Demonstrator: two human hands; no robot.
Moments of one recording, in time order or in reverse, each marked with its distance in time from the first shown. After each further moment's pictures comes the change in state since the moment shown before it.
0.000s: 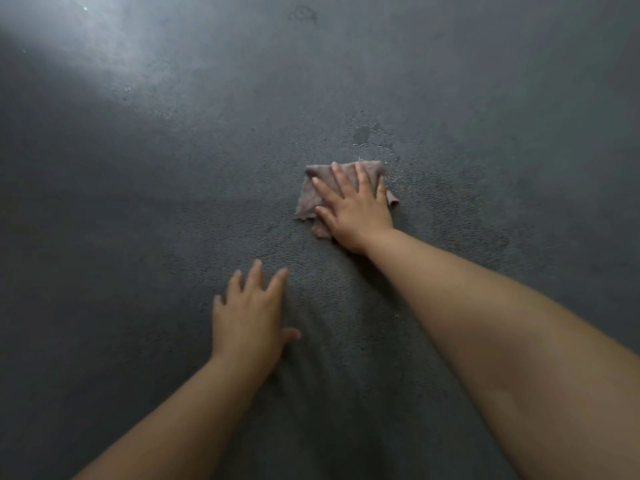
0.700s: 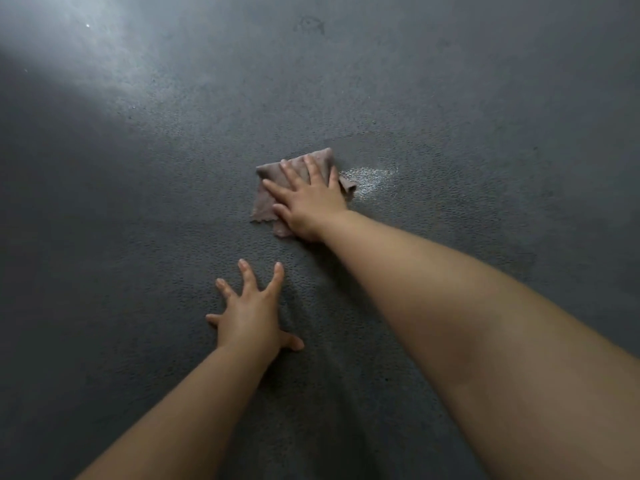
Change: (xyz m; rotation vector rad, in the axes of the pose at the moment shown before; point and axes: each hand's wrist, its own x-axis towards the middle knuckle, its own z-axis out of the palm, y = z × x) left_hand 0.046 -0.021 -0.014 -0.128 -0.176 -0.105; right_hand 0.062 -0.068 -0.018 -0.017 -0.081 -0.182
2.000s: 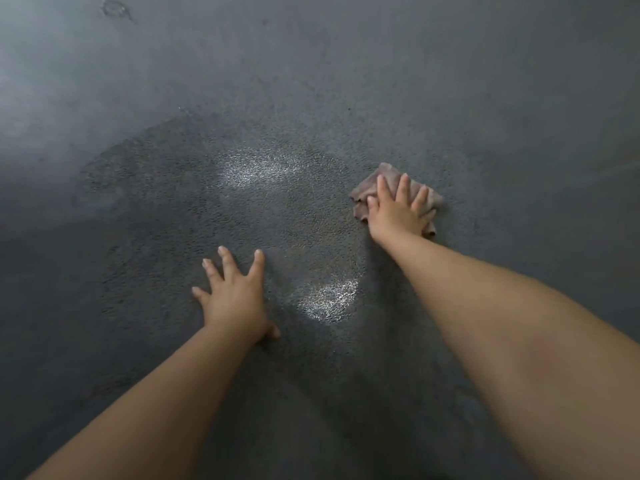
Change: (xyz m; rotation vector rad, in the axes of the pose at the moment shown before) left_hand -0.040 0.153 0.055 0.196 0.020 0.253; right_hand -0.239 0.226 0.054 0.319 0.084 1.034
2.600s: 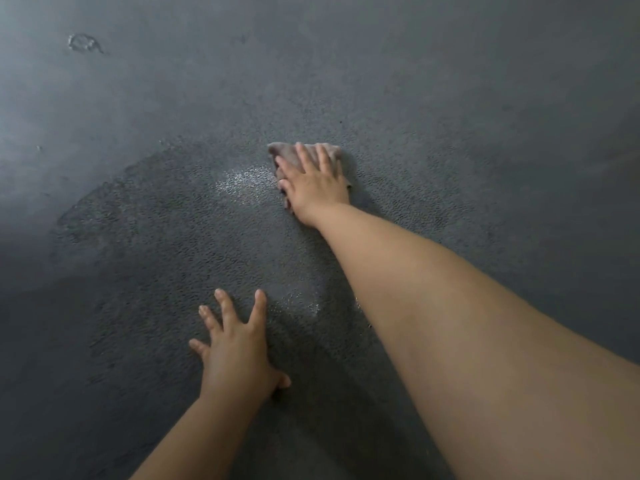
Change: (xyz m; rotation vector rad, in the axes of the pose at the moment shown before) left_hand 0.010 -0.009 0.004 0.000 -0.031 0.037; right_hand 0.044 -0.119 -0.004 -0.070 0.042 -0.480
